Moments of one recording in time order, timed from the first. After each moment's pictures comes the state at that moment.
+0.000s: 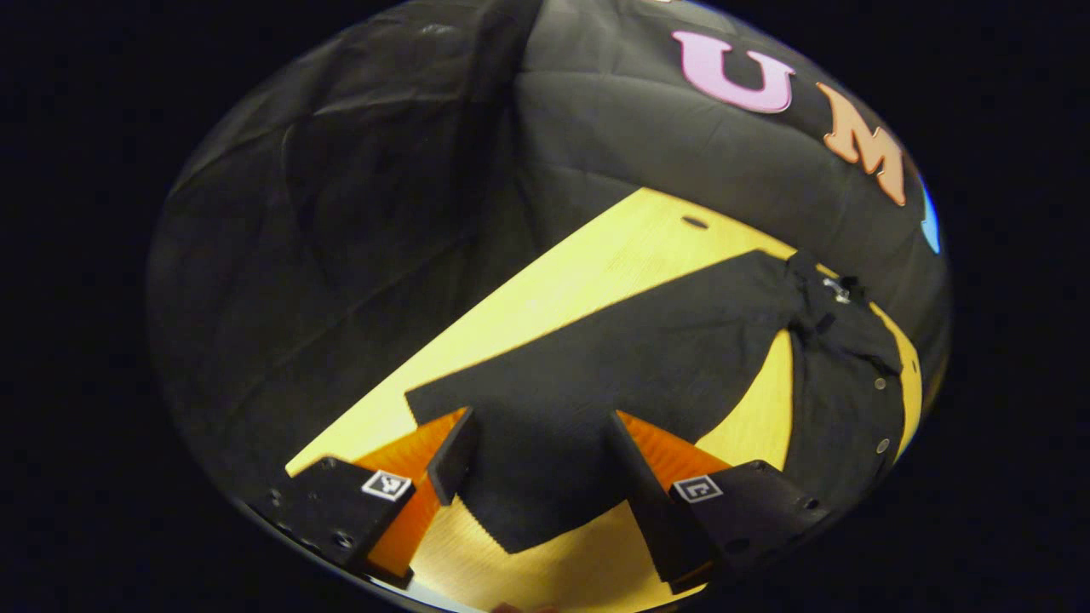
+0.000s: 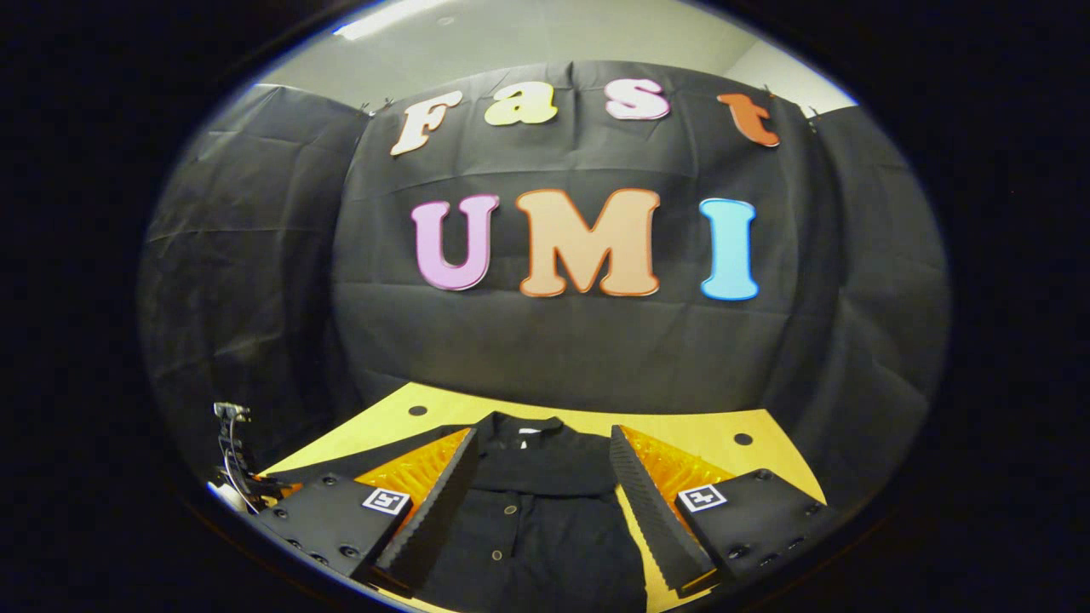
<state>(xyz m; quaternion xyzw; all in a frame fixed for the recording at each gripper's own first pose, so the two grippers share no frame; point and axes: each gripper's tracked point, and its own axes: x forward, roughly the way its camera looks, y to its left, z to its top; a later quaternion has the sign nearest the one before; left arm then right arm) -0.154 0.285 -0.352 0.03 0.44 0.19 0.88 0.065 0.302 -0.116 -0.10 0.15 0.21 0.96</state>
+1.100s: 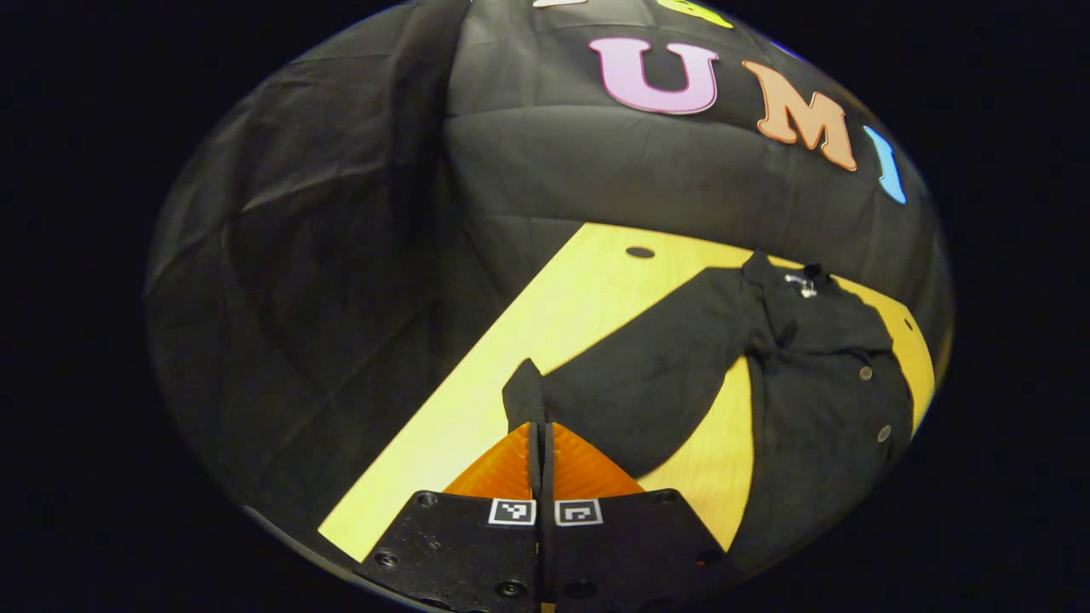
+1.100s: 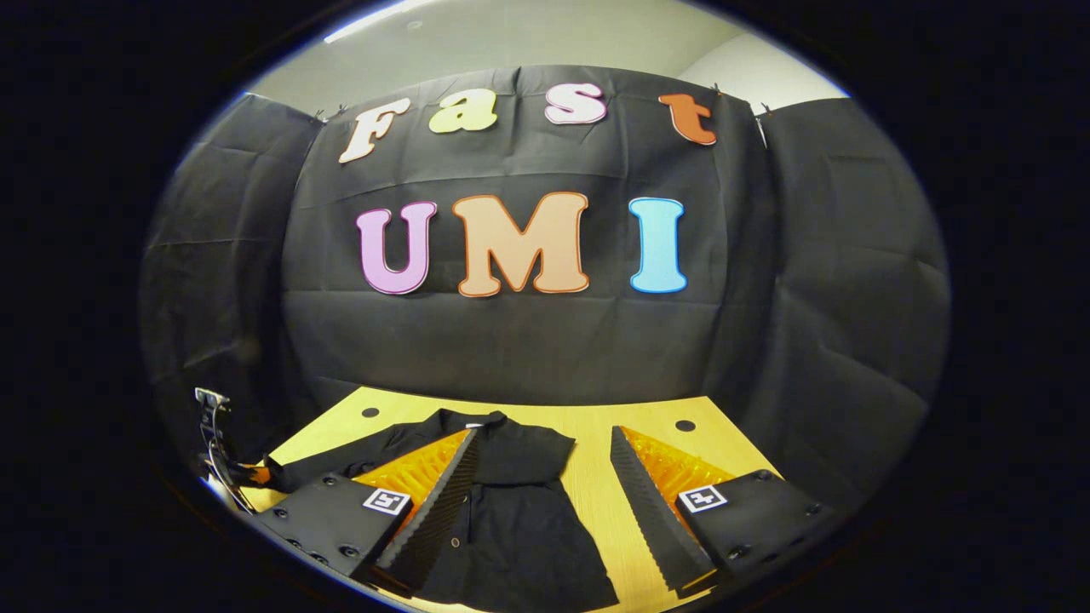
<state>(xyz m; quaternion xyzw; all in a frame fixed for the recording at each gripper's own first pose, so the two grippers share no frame) -0.062 0.245 -0.307 0.08 0.40 0.11 0.91 0.056 0.228 -0.115 -0.08 0.15 0.14 0.98</state>
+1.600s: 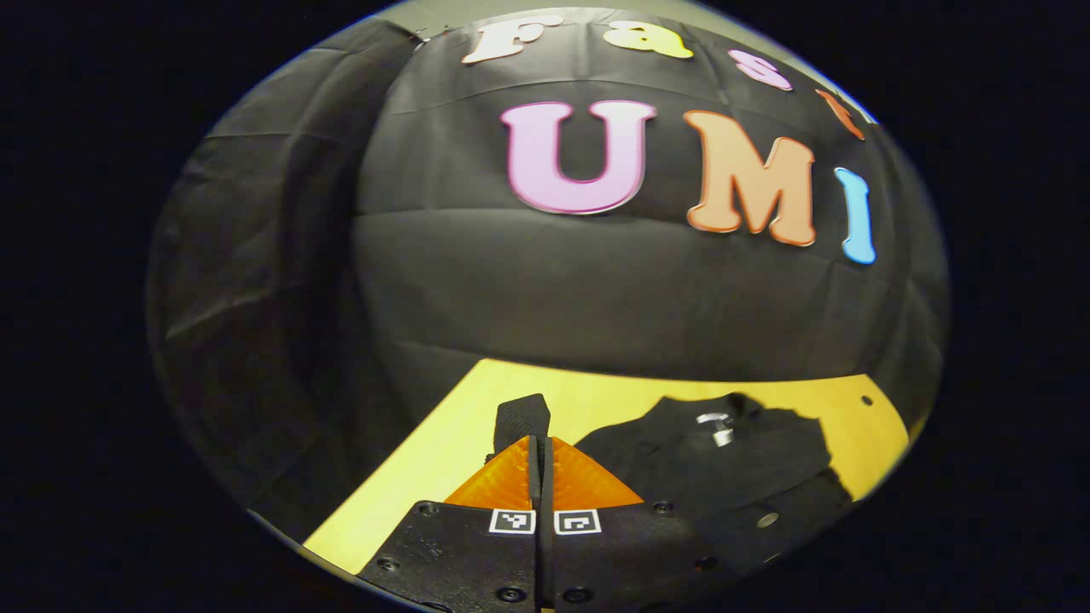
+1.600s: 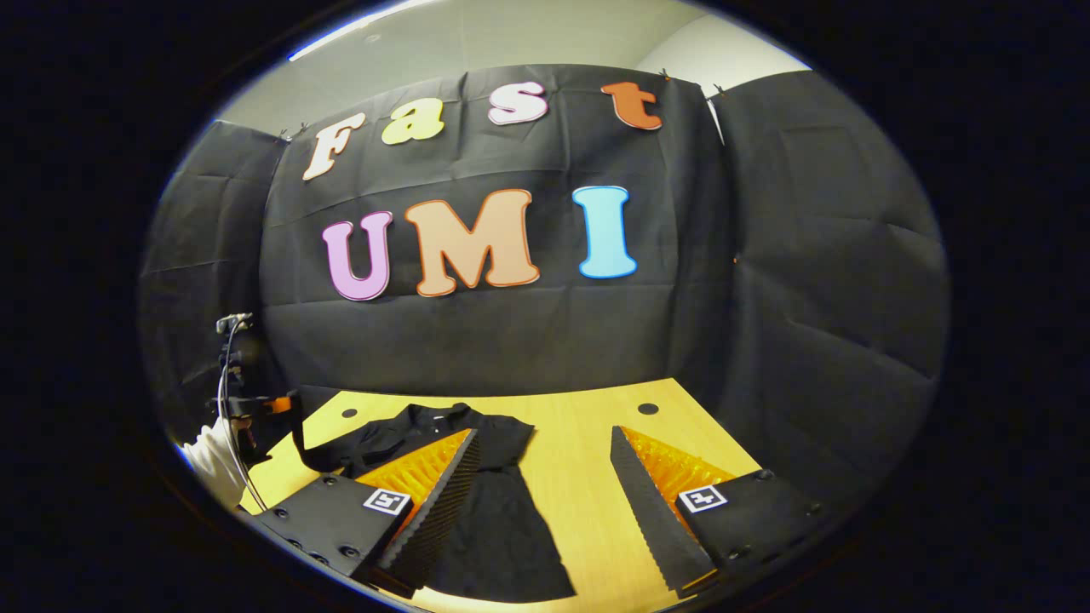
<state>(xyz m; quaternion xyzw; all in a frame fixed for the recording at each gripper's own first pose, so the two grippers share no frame) 0.139 0.036 -0.250 0.05 0.27 -0.01 0.96 0.059 0.119 -0.126 -0.03 0.18 0.11 0.98</state>
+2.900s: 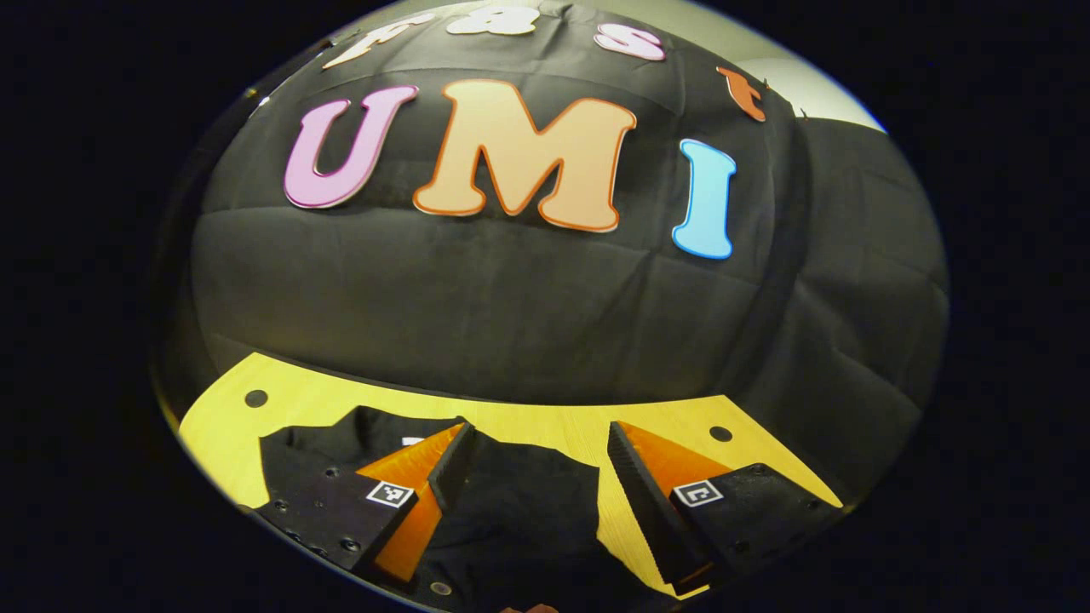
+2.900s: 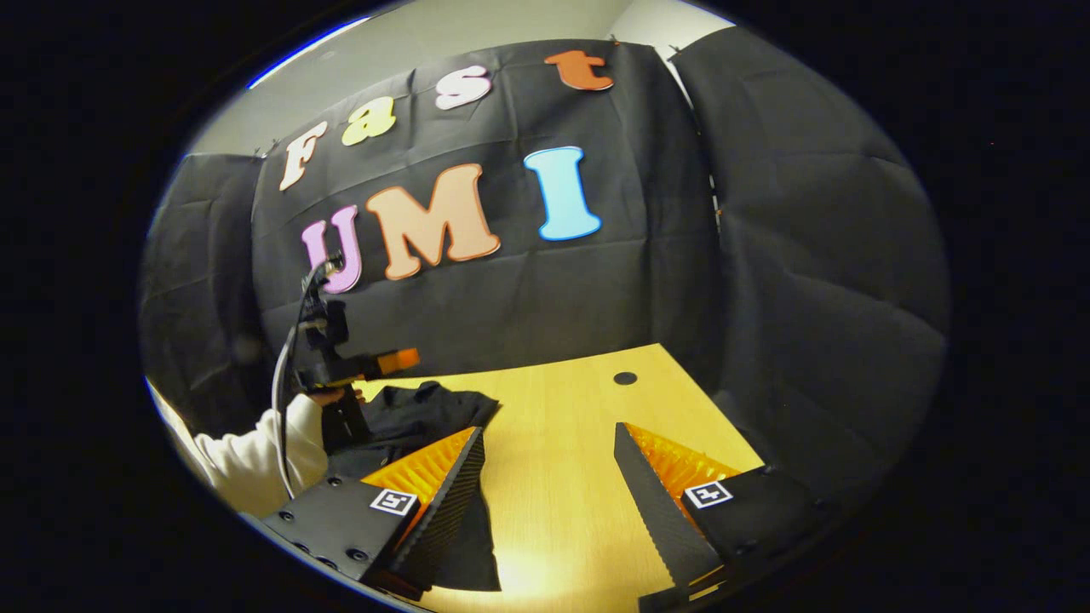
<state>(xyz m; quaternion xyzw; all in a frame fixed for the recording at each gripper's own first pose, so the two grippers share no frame) 0.119 -0.273 -0.281 -0.01 0.26 -0.16 0.95 0.097 0.040 -0.198 -0.02 0.23 0.16 0.96</state>
